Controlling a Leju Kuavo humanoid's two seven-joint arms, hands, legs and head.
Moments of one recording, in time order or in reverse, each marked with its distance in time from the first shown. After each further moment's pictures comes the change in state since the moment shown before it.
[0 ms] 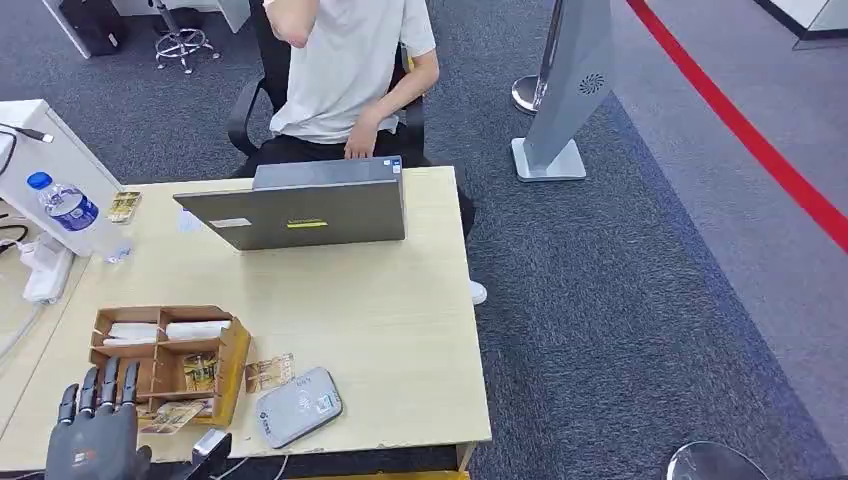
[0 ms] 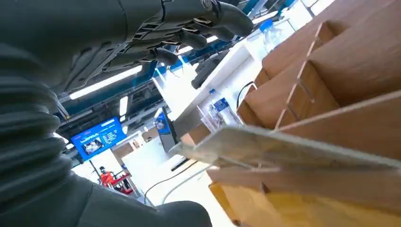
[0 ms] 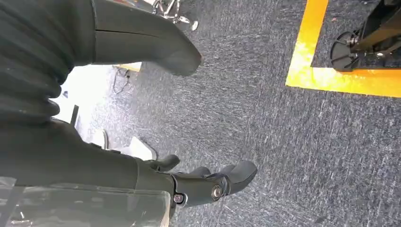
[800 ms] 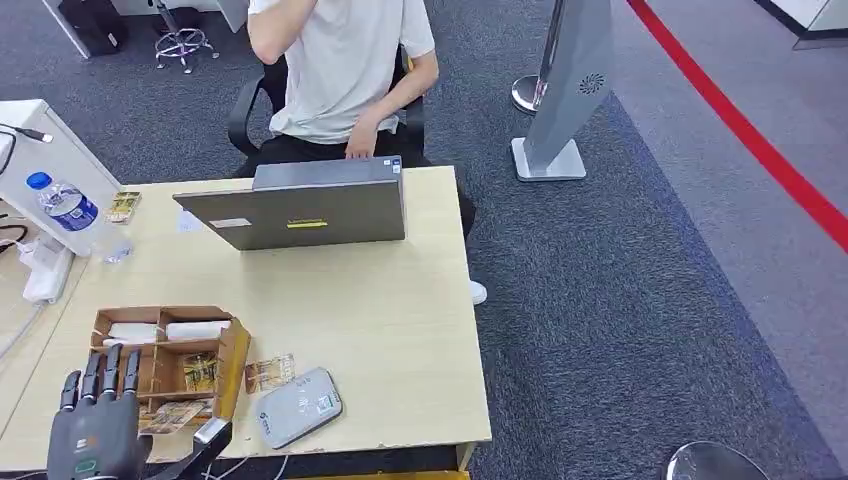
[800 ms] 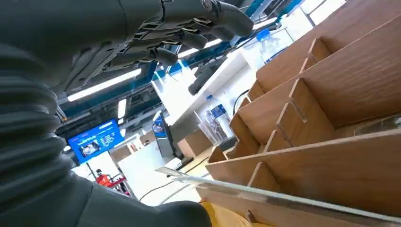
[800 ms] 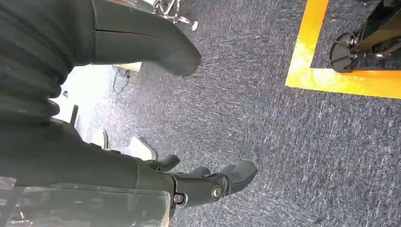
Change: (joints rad) left arm -0.037 -0.001 0.000 0.021 0.000 -0.005 -0.023; right arm -0.001 0.000 -0.001 0.000 0.003 0.003 -0.001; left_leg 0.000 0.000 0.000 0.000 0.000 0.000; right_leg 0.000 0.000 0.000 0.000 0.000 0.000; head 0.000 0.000
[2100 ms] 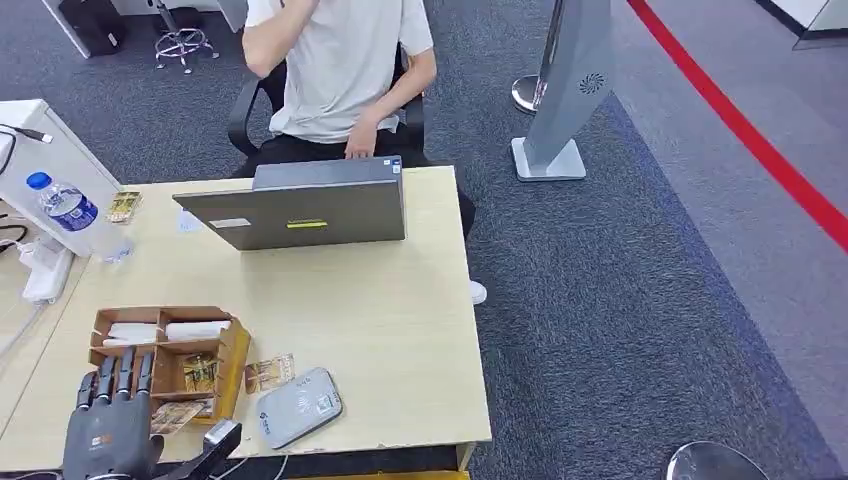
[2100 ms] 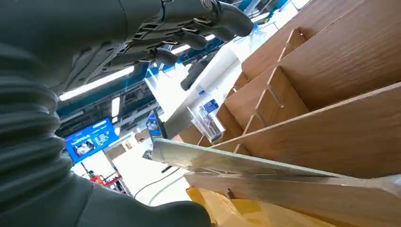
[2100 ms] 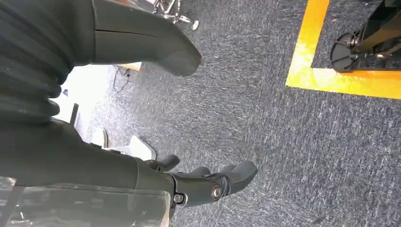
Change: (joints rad) left arm -0.017 -0.019 -0.018 0.040 0.000 0.000 -0.014; right arm -0.001 0.000 -0.007 0.000 0.013 0.002 -0.005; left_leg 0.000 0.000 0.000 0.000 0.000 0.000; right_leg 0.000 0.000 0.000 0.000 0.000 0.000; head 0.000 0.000
